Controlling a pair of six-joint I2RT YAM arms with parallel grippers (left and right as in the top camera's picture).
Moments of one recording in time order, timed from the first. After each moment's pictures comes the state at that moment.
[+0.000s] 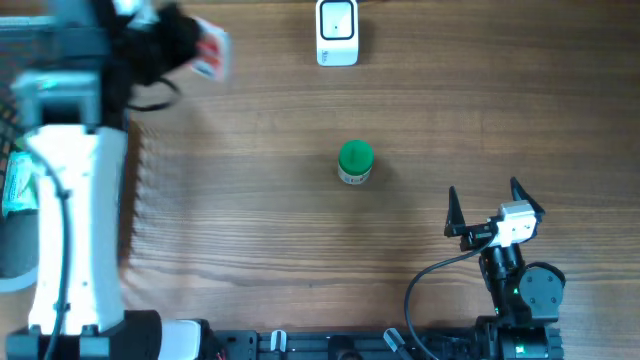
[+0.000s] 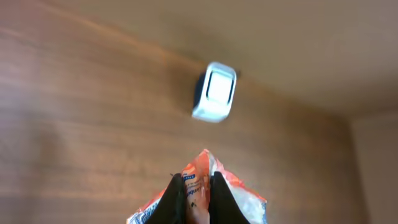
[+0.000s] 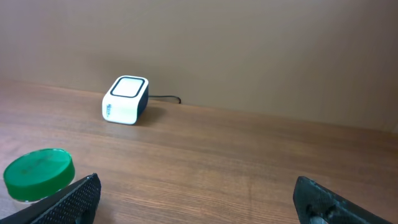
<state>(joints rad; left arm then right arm) -0.05 1.58 1.86 -1.00 0.25 -0.44 0.00 0.02 0.01 0.00 -0.13 -0.10</state>
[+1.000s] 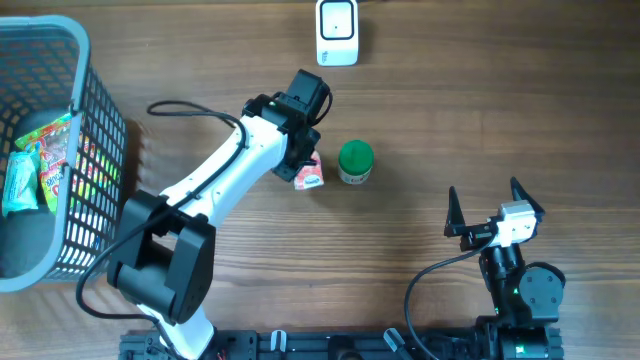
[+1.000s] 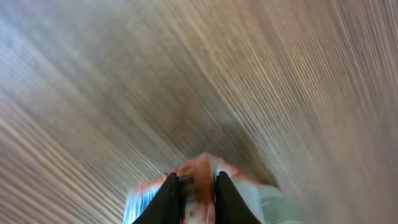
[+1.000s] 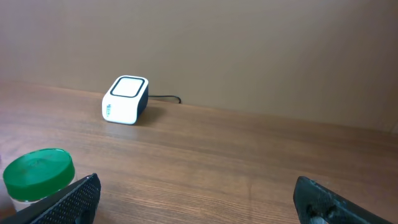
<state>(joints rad) -0.50 1.85 1.38 -0.90 -0.09 -1.47 0.00 0.02 0.01 0.00 -0.13 -0.10</state>
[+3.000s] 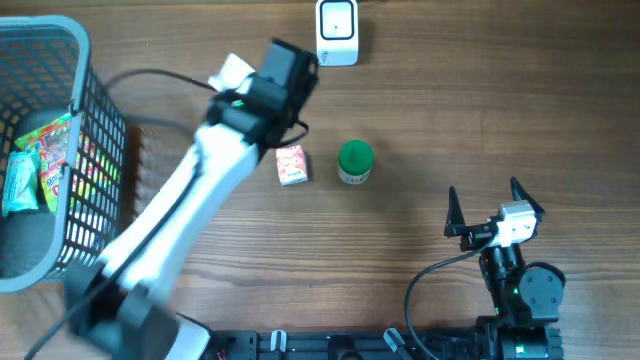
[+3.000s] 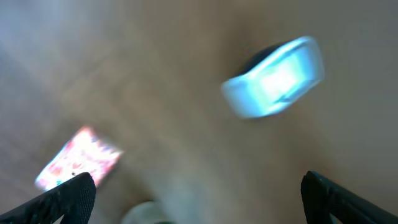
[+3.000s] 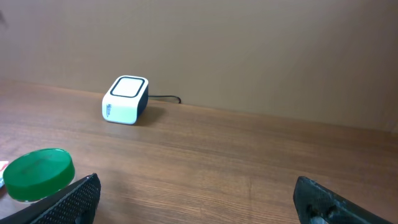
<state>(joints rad) -0.48 1.61 1.47 -0.73 -0.28 -1.37 0.00 0.02 0.01 0.00 -0.13 -0.10</state>
